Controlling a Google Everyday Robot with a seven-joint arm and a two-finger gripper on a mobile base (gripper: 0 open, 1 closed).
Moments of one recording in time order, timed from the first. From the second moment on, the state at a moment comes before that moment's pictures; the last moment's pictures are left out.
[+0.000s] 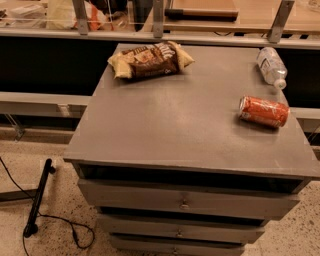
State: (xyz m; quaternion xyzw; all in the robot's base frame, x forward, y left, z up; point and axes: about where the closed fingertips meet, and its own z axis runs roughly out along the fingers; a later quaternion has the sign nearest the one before) arm 0.452 -0.426 0.913 -0.37 0.83 0.04 0.42
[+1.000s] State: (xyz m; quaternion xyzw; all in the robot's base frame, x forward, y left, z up) arm 0.512 -0.374 0.900 -0.37 0.79 0.12 0.48
